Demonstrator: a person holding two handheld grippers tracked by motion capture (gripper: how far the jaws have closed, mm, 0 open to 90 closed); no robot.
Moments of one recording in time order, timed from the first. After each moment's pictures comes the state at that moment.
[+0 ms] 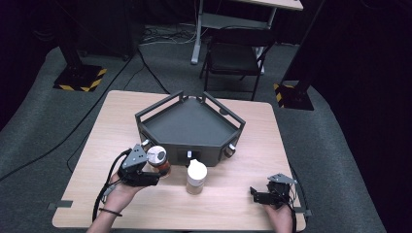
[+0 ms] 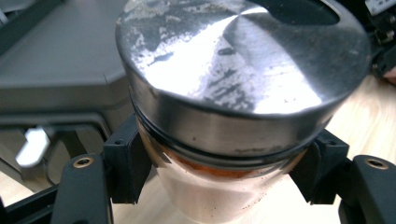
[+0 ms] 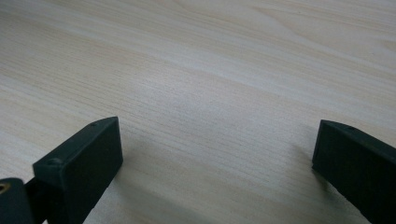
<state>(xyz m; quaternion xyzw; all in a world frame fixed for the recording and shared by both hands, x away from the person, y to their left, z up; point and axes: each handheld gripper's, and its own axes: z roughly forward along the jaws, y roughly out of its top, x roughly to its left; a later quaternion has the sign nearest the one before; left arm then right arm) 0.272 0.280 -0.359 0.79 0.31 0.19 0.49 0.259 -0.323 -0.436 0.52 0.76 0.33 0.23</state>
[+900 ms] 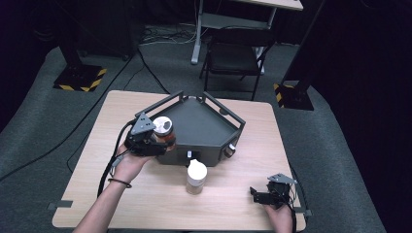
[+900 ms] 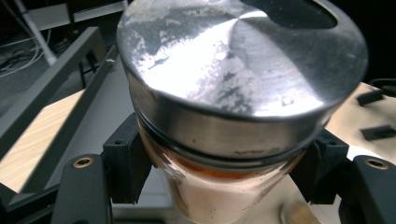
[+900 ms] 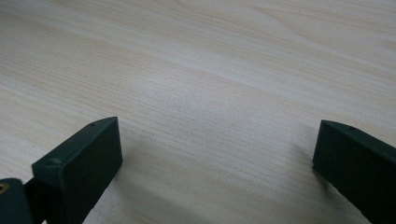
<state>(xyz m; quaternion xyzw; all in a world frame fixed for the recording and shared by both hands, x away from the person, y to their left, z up) 0.319 0.259 -0.310 0.77 0.34 0.22 0.49 0.259 -0.323 -0.436 0.52 0.76 0.33 0.22</state>
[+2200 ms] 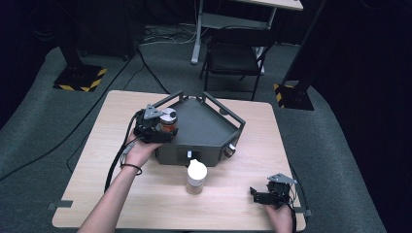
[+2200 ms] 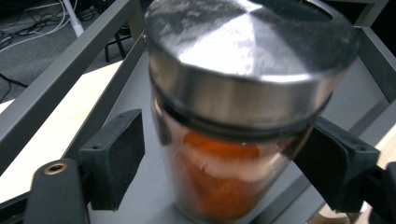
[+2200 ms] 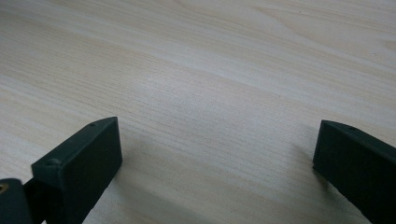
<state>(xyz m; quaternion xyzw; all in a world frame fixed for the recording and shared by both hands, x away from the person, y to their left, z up) 0.360 0.241 -0.318 0.77 0.40 0.22 0.45 0.259 -0.323 -0.436 0.52 0.76 0.33 0.22</state>
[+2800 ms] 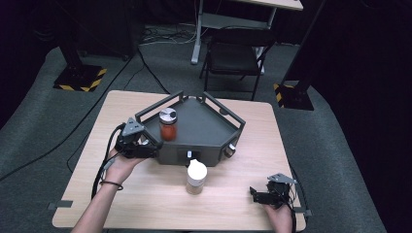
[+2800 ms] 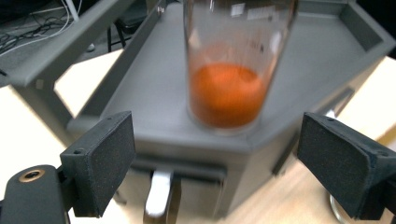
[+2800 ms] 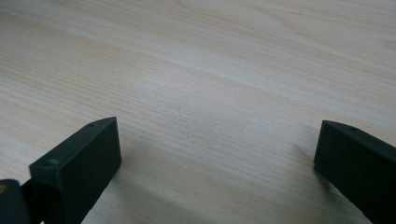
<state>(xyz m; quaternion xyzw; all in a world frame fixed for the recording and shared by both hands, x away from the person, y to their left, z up) 0.314 0.287 -0.343 0.76 0.40 0.22 0.46 0.259 -0.322 -0.436 0.52 0.76 0.33 0.22</state>
